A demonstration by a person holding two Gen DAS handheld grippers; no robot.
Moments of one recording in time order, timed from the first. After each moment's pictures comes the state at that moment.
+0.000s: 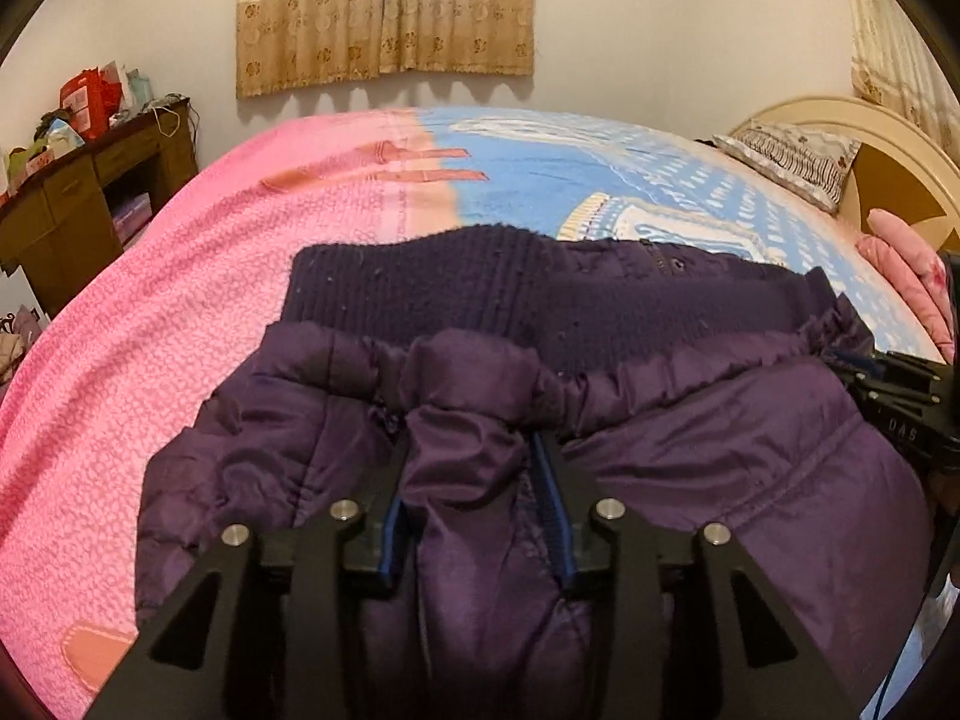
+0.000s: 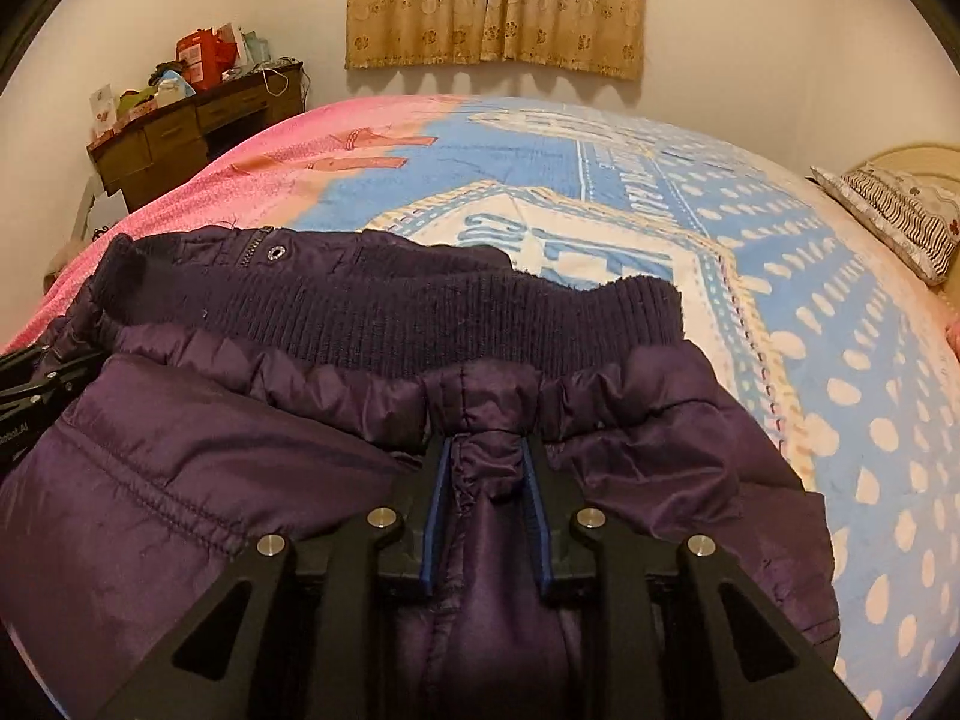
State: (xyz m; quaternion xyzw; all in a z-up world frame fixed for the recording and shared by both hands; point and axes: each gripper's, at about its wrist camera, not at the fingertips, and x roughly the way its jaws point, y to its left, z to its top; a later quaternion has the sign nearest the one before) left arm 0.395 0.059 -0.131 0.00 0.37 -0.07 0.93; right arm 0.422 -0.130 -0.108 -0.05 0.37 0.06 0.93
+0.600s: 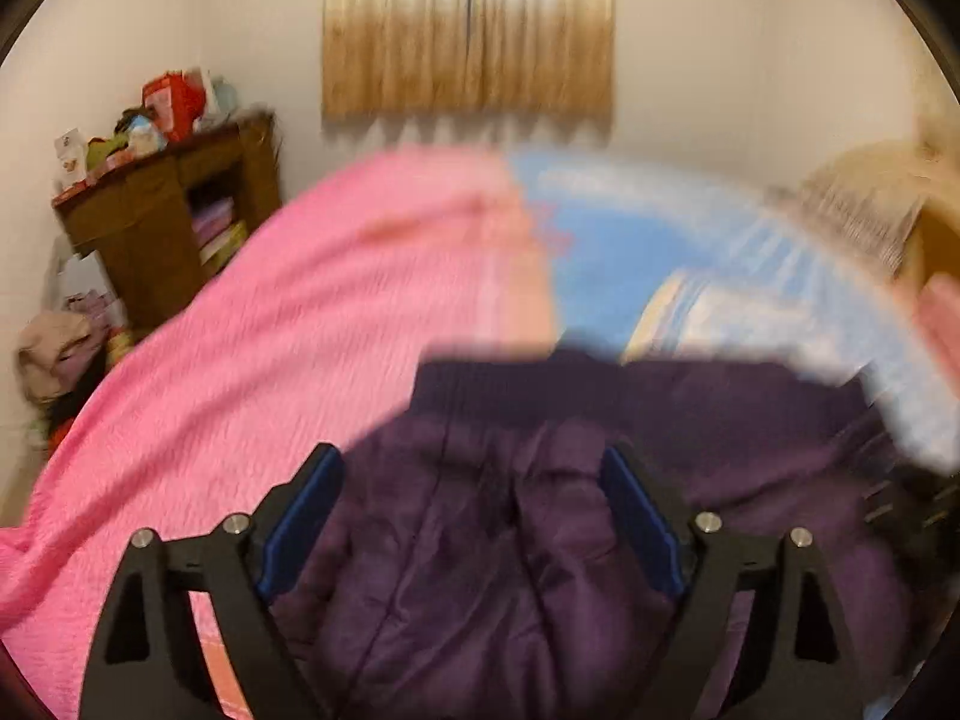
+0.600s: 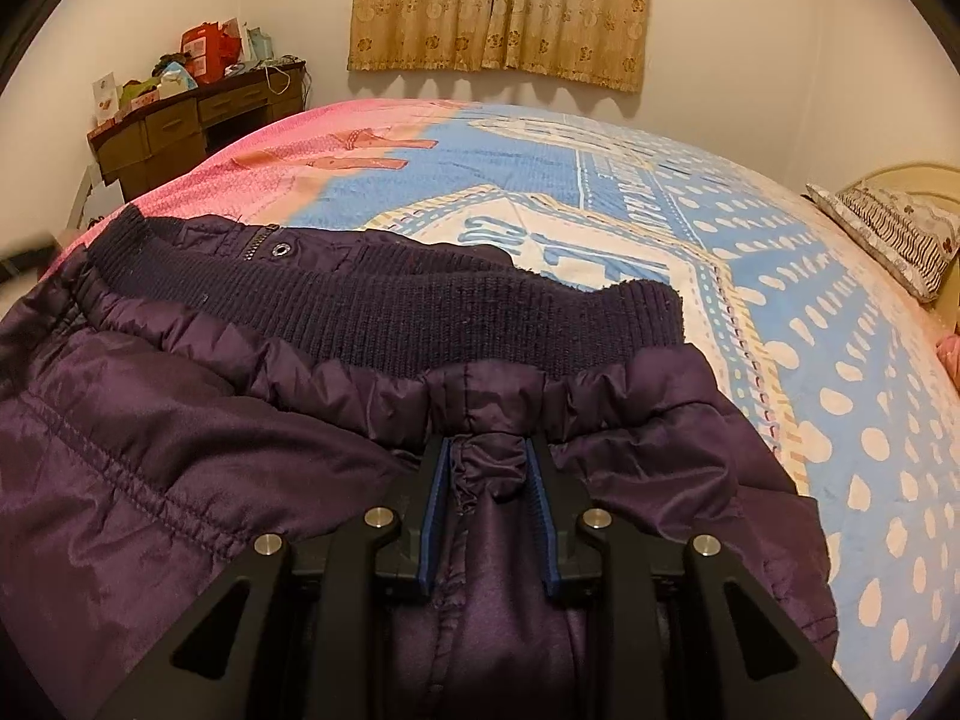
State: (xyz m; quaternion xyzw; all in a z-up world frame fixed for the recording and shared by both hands) left arm 0.400 0.067 -0.100 -0.01 0.35 0.05 0.93; right arm 0.418 -0.121 -0.108 -0.08 0.36 0.05 0.93
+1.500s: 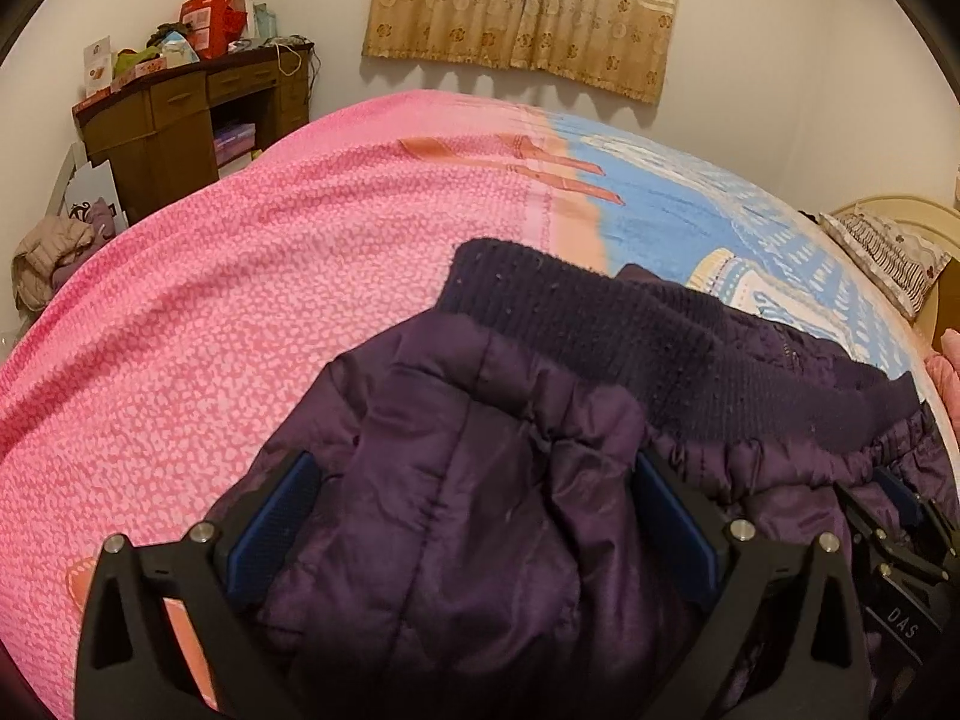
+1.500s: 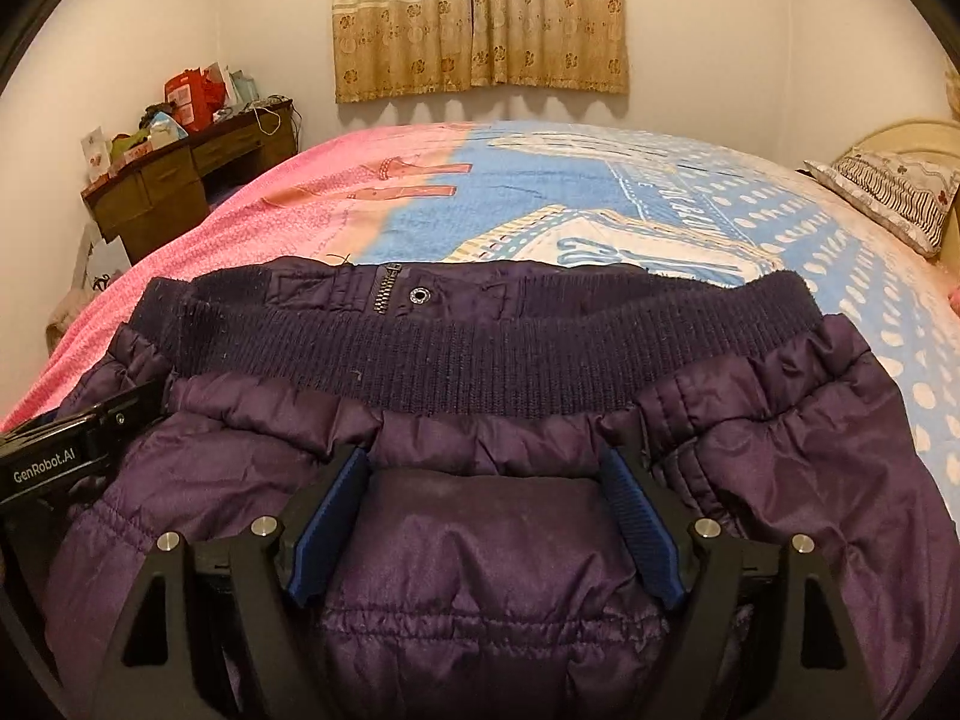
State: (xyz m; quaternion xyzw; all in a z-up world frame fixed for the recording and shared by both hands) left arm 0.399 0.088 -0.143 -0.10 0.37 0.05 0.92; right arm 0.420 -0.052 -0.112 0.00 0.33 0.04 0.94
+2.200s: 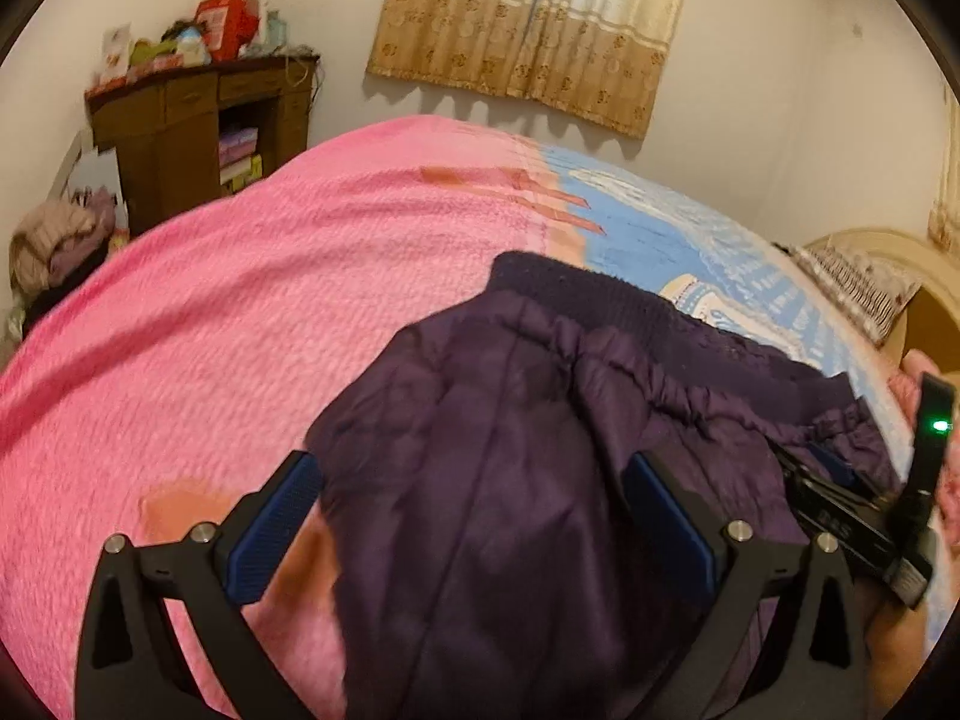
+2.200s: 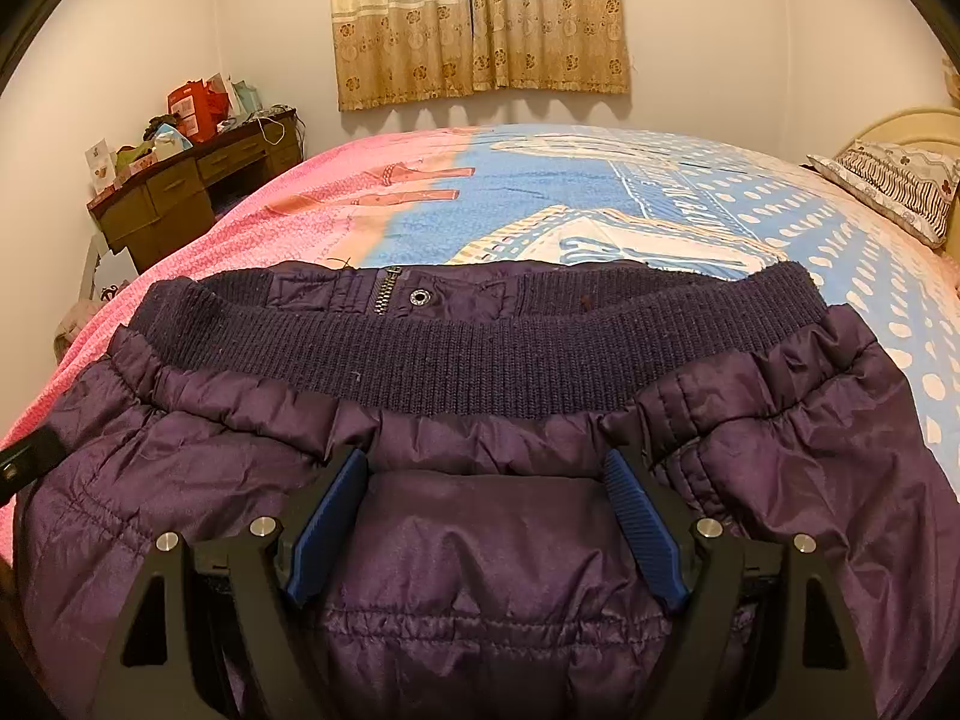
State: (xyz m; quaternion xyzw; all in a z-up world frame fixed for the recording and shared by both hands) left arm 0.330 0.122 -0.132 -0.15 0.33 0.02 0.93; right arm 0.420 -0.056 -0.117 0.01 0.33 0.06 0.94
